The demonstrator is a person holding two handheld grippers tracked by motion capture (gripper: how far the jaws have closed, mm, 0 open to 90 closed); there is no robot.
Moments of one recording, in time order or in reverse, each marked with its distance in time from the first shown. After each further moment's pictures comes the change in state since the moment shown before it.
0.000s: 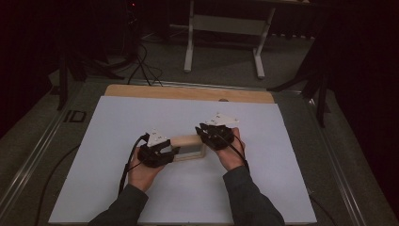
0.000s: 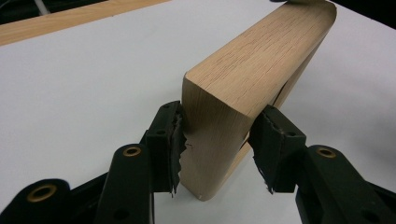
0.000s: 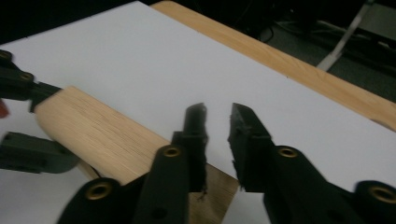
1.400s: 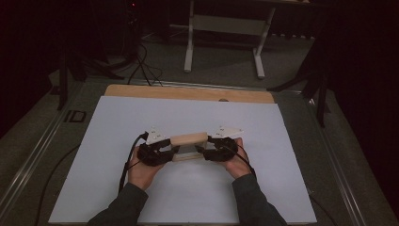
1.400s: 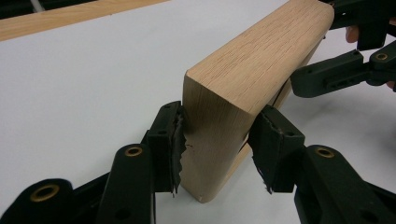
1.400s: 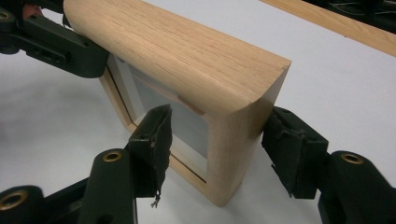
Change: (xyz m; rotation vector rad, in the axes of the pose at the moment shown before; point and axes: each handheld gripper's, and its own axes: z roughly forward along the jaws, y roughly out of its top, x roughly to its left) left arm 0.005 0.001 0.001 0.002 -0.021 -0.019; right arm -0.012 -0.051 0.006 0.050 0.183 -0.002
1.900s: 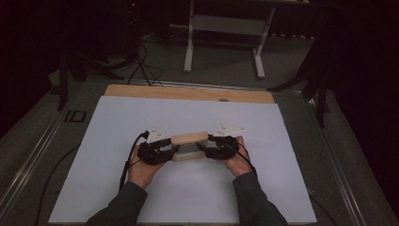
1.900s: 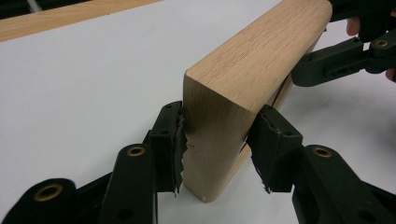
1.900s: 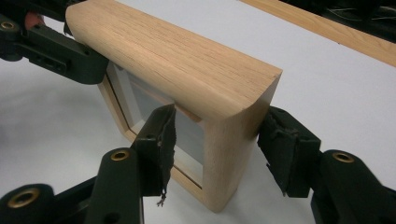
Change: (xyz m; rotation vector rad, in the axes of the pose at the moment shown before) left arm 0.001 0.002 0.002 0.012 -0.006 0.018; right arm -0.005 0.002 -0.002 -0.017 0.000 -0.008
